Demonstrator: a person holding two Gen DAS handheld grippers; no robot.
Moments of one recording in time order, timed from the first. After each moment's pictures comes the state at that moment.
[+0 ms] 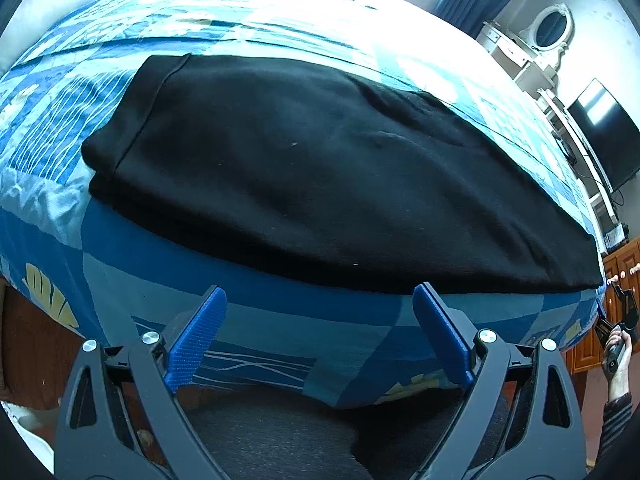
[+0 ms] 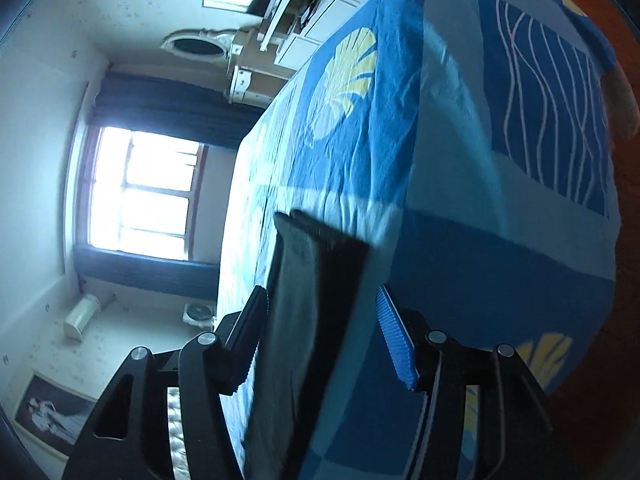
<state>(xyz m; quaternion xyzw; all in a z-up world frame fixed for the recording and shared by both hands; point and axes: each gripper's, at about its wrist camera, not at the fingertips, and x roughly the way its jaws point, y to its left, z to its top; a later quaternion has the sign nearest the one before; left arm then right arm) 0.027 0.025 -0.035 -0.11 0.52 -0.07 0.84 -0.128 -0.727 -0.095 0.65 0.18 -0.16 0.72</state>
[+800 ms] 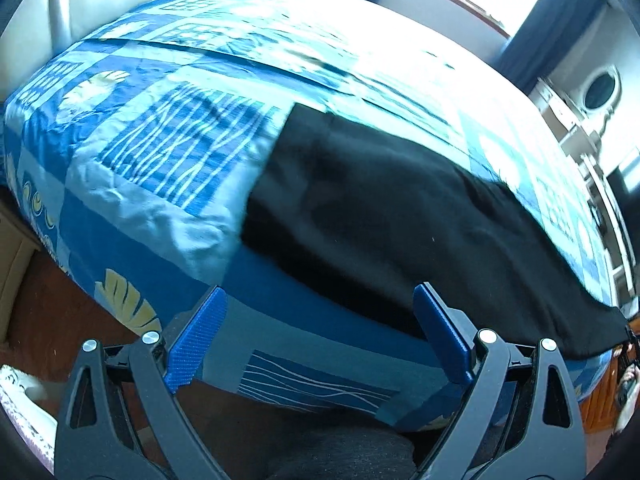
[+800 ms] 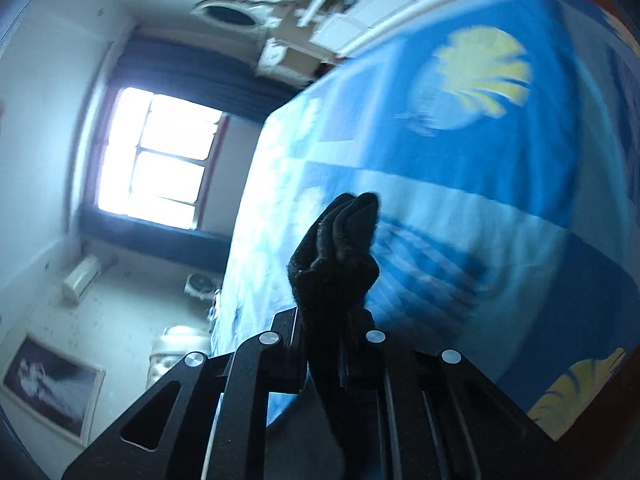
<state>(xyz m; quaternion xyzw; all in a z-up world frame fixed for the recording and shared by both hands) 0.023 0.120 0.007 -0.16 0.48 0.03 0.86 -0.047 -0.702 -0.013 0.60 0.21 -0.11 0.77</state>
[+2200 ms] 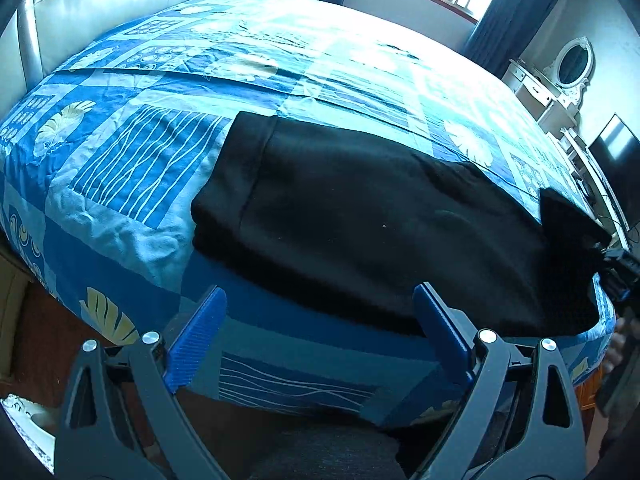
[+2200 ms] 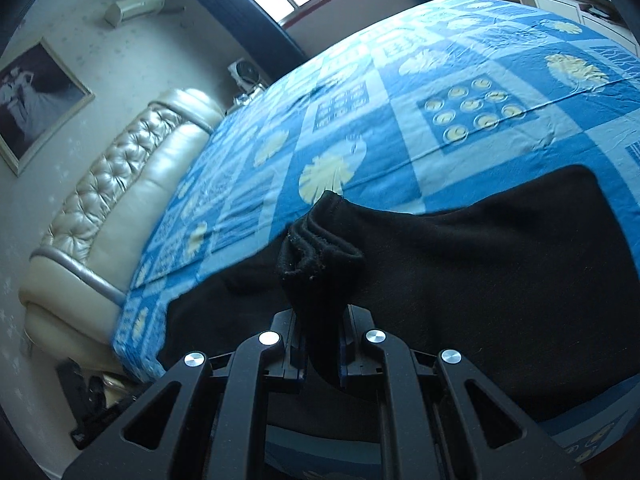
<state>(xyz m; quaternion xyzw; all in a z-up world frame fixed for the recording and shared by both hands) 0.024 0.081 0.012 -0.11 0.47 -0.02 0.87 0.083 -0.328 0.009 0.29 0.42 0.10 0.85</state>
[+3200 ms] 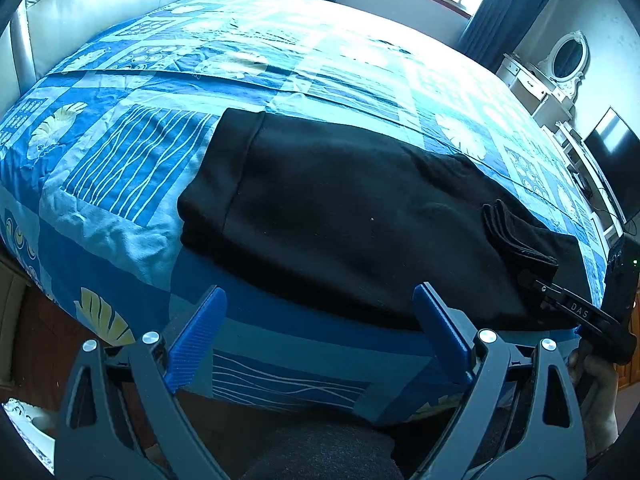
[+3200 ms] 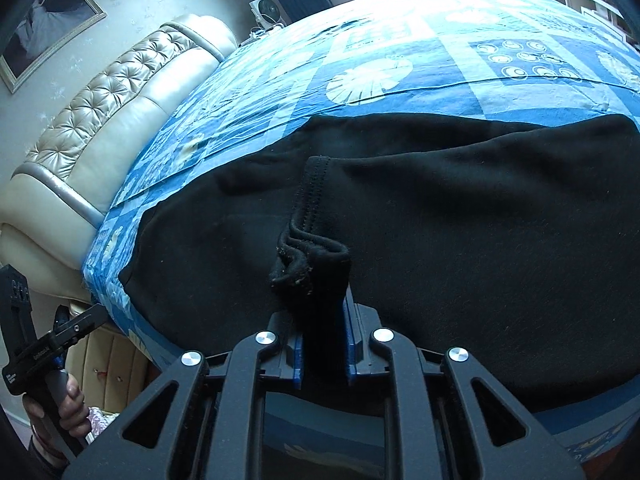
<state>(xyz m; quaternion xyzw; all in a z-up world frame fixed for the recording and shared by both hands) 0.023 0.073 0.011 -0.11 0.47 -0.03 0.87 0.076 -0.253 -0.034 0.20 0.49 0.14 0.84</state>
